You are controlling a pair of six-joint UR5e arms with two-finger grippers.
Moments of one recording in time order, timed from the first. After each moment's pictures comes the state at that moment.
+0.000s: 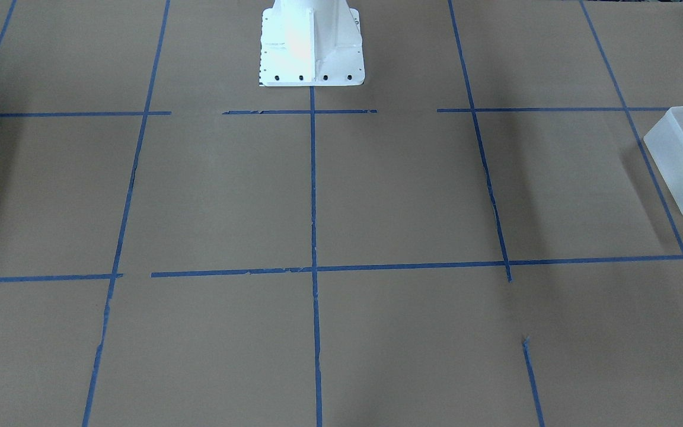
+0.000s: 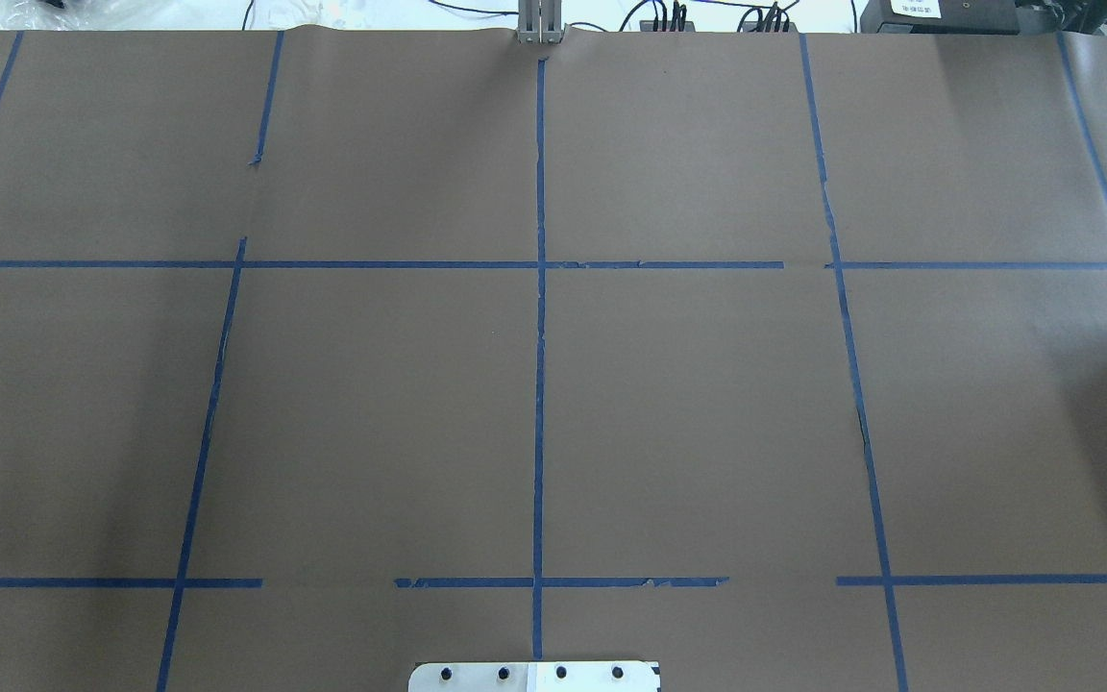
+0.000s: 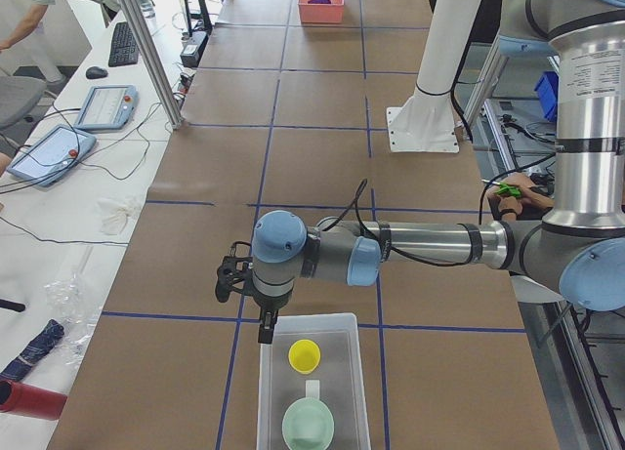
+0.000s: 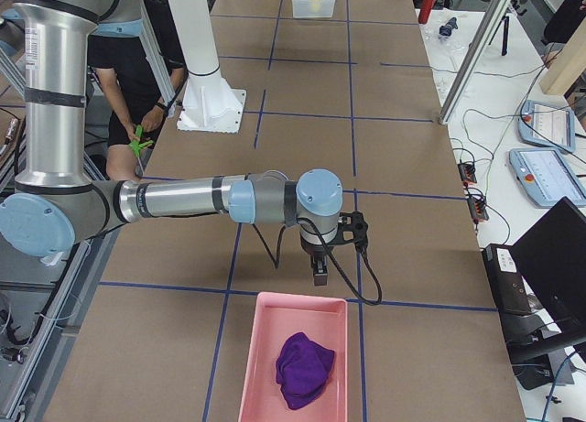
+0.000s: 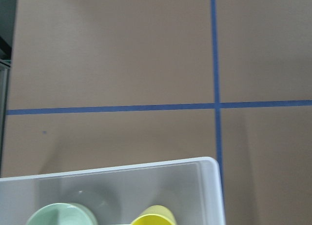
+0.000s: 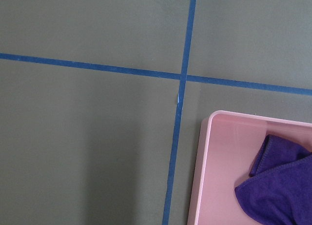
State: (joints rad) left arm -1.64 -1.49 -1.68 -1.70 -2.32 -0.02; right arm 1.60 -1.67 1.81 -1.66 2.37 -0.11
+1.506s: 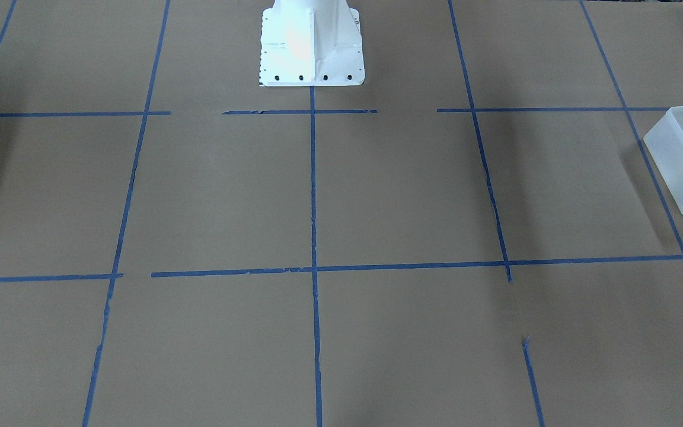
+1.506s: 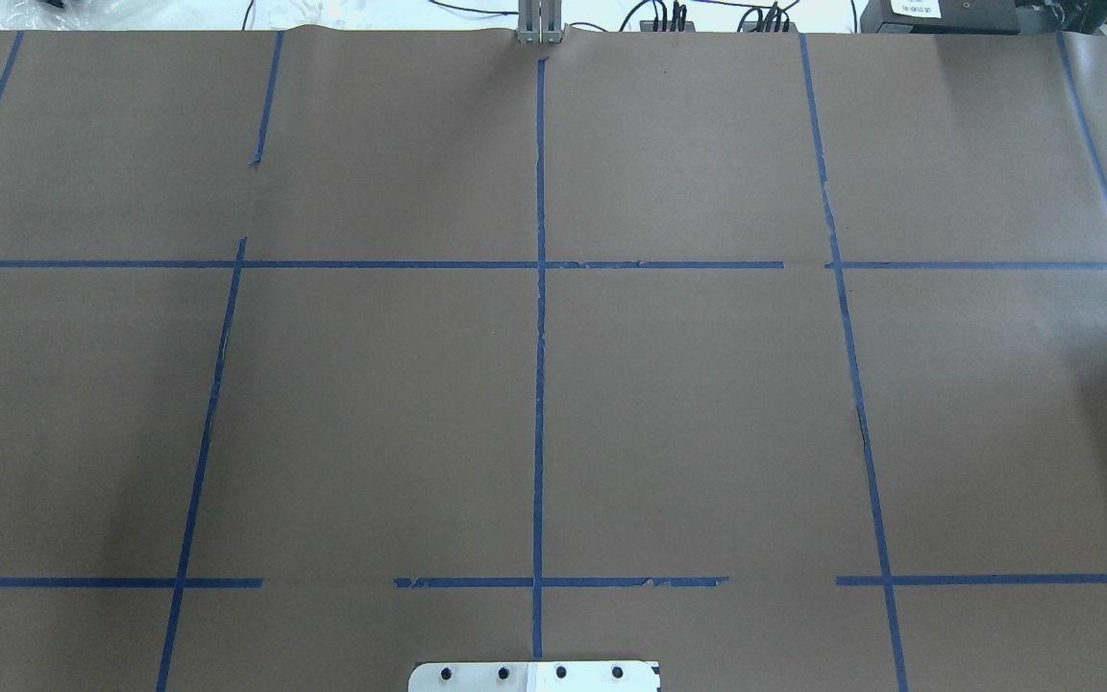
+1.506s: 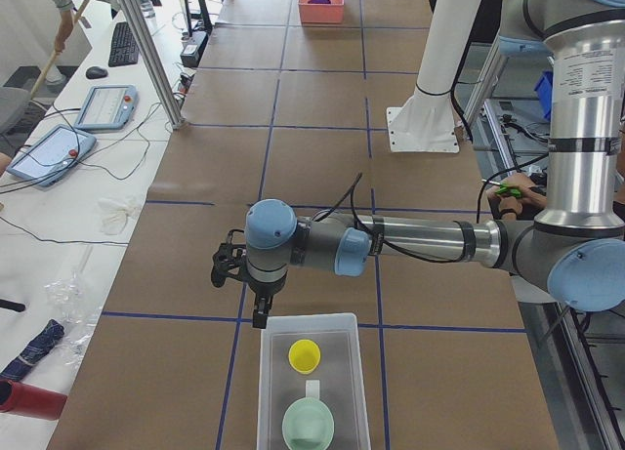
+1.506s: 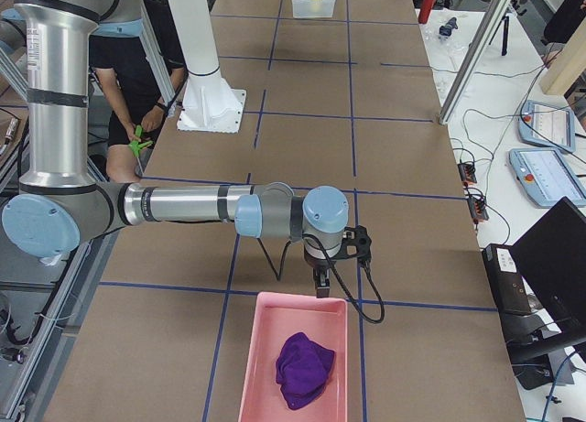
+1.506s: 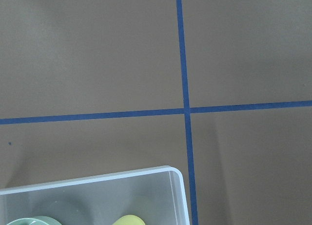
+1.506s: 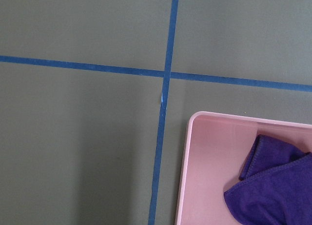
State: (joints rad) left arm -1.61 -1.51 -1.68 -1.70 -2.33 -0.03; right arm 1.60 -1.65 1.70 -1.60 2.37 -0.10
